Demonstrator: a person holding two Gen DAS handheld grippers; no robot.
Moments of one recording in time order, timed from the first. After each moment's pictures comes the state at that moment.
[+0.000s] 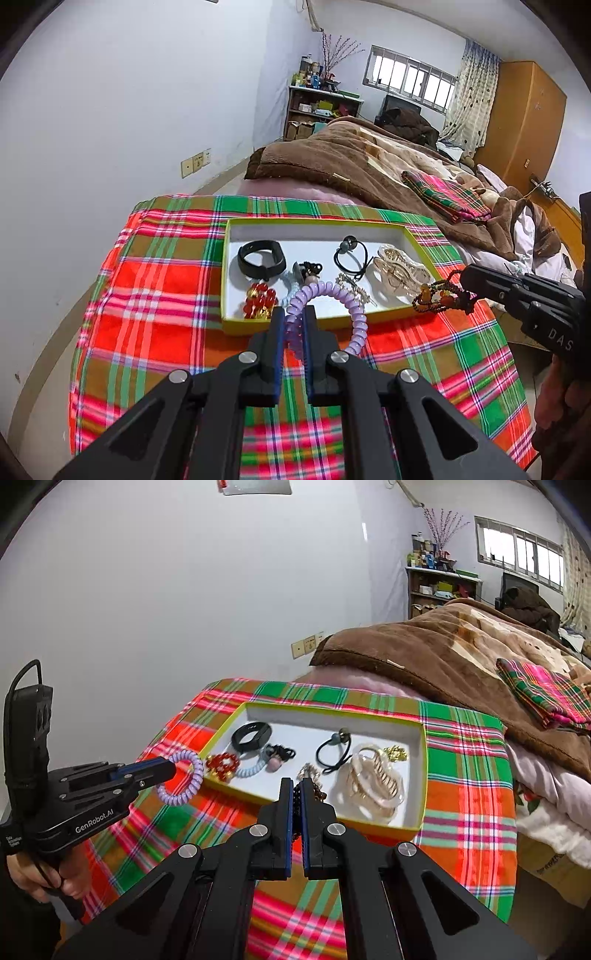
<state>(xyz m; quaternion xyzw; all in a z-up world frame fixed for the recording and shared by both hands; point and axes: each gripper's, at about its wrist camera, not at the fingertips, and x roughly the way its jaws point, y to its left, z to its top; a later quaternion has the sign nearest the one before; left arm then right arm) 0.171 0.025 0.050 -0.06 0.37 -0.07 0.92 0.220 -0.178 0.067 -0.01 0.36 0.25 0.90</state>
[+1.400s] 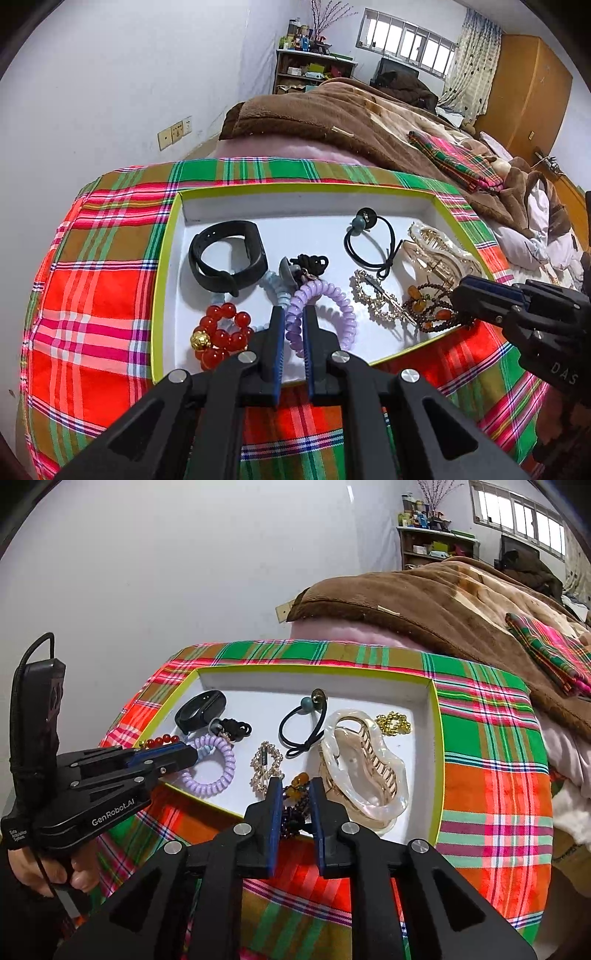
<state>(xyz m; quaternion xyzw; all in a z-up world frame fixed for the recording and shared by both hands) 0.246 0.002 -0.007 -0.04 0.43 -0.09 0.90 0.274 -0.177 0.005 -0.01 0.43 0.24 0.87</state>
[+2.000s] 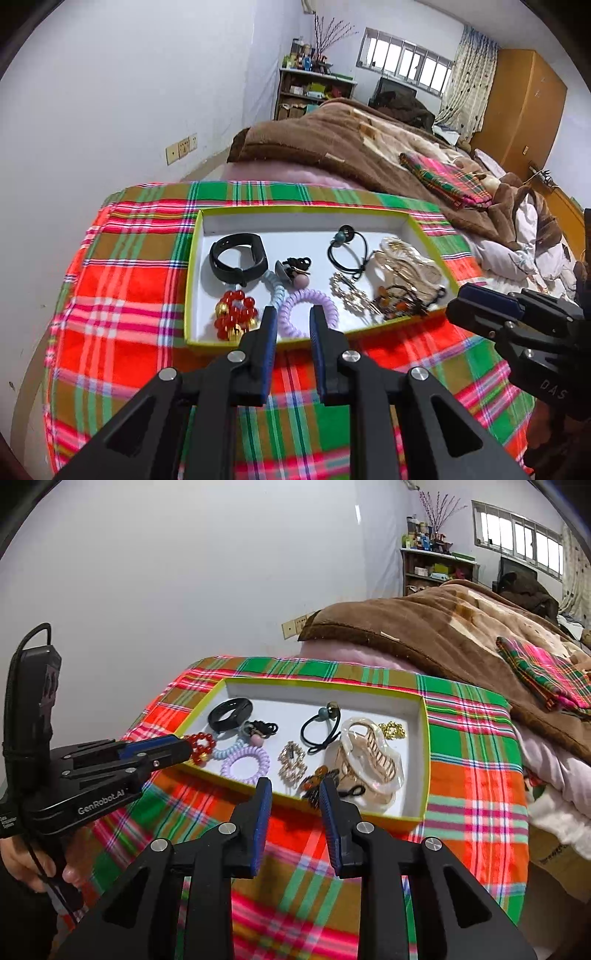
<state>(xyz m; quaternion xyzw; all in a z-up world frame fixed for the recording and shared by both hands) 0.196 0.011 0.033 -0.05 0.40 -0.09 0.91 0.219 -0.179 0.039 -0.02 0.39 0.24 0.89</state>
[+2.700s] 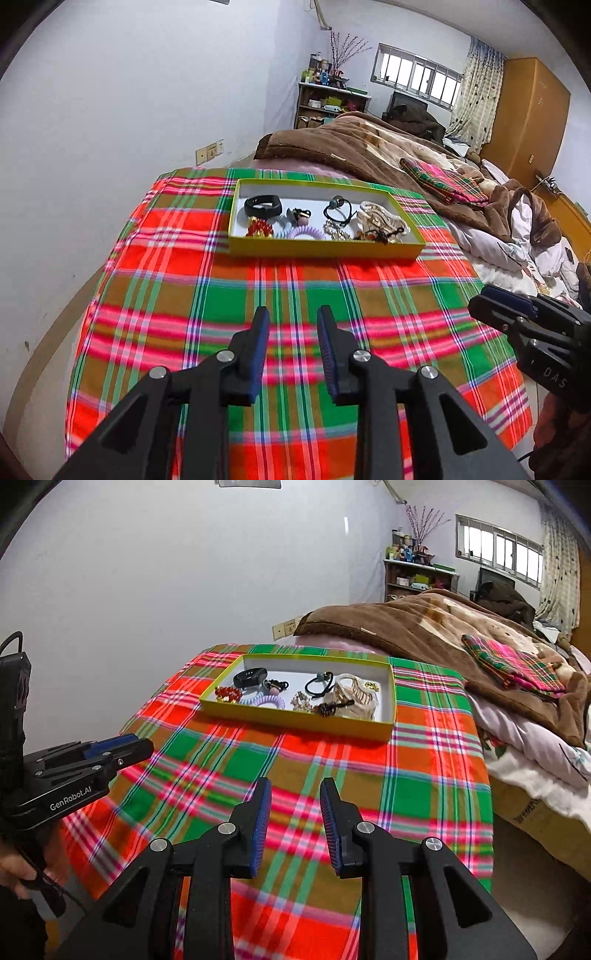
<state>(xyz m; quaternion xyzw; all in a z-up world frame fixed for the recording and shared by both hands) 0.072 0.011 0.046 -0.06 0.38 -0.04 0.92 0.096 -0.202 0.053 -0.04 0.38 0.20 0.90</state>
